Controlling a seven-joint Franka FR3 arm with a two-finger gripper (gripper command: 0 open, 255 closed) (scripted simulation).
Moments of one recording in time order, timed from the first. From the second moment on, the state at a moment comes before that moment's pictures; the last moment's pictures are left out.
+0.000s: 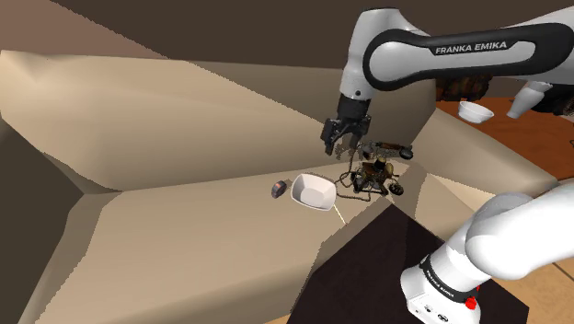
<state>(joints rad) -0.01 -0.39 0.20 -2.33 0.12 1.84 0.32</state>
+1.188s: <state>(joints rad) -0.01 0.35 0.23 -1.93 -0.05 2.05 0.88</state>
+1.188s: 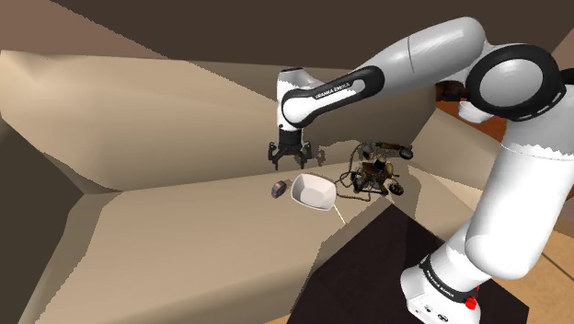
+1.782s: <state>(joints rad) 0.02 0.72 0.16 -1.59 -0.07 2.02 1.07</state>
